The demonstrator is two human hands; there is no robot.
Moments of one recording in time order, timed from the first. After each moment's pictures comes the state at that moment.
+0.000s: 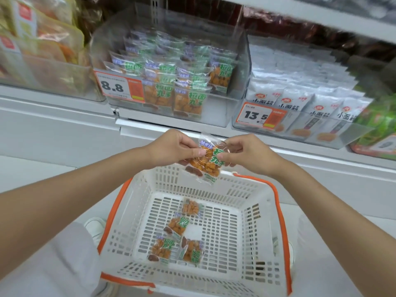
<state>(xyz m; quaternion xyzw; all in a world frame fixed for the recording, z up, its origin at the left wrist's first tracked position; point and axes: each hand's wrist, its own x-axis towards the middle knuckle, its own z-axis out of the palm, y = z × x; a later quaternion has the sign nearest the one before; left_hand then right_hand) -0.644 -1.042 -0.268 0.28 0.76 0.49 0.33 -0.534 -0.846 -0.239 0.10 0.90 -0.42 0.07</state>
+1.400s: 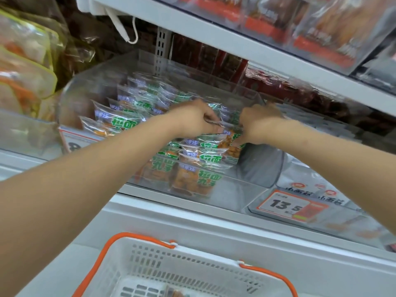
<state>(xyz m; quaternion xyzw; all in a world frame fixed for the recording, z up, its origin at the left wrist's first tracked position) -0.835 -0.946 -0.196 0.38 0.87 0.31 0.09 -0.760 -0.792 -0.154 0.12 0.96 0.25 0.08</state>
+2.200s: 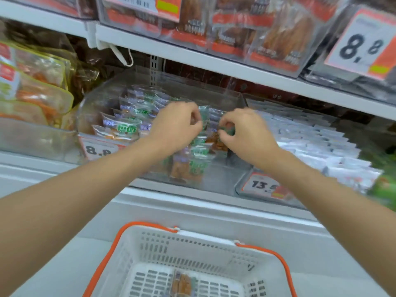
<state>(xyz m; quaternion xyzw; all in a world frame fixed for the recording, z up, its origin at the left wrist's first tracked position) -0.776 -0.975 -0.186 0.36 0.86 0.34 -0.12 -0.681 -0.824 -0.161 0.04 0.98 -0.02 -0.21</state>
